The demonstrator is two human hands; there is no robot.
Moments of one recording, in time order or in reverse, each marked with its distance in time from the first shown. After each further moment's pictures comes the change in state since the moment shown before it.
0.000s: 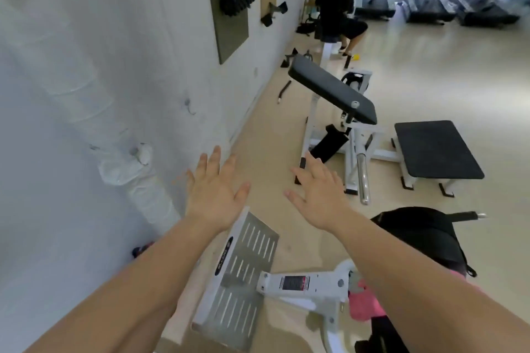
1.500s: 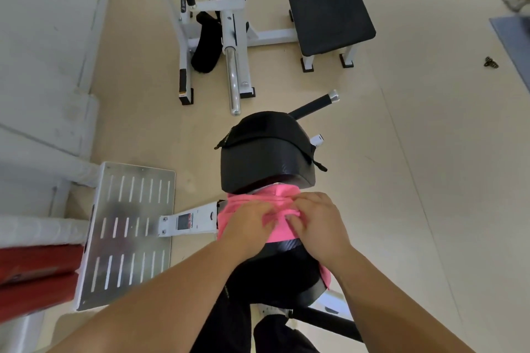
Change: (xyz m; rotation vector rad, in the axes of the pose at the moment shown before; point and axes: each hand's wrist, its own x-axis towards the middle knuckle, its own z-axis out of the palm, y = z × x) left_hand -0.064 0.447 0.356 -0.395 -0.794 0.320; right_hand -0.228 0.465 0.106 0.288 0.086 0.379
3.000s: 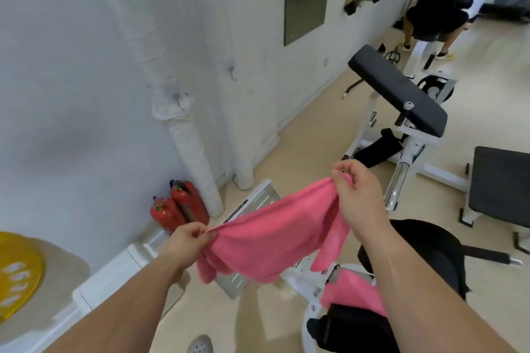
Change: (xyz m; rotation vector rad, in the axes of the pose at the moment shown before) left_hand -0.392 -0.203 -0.117 -0.779 0.957 -0.619; right_hand 0.000 -0.374 -0.051 0.621 -0.065 -0.381
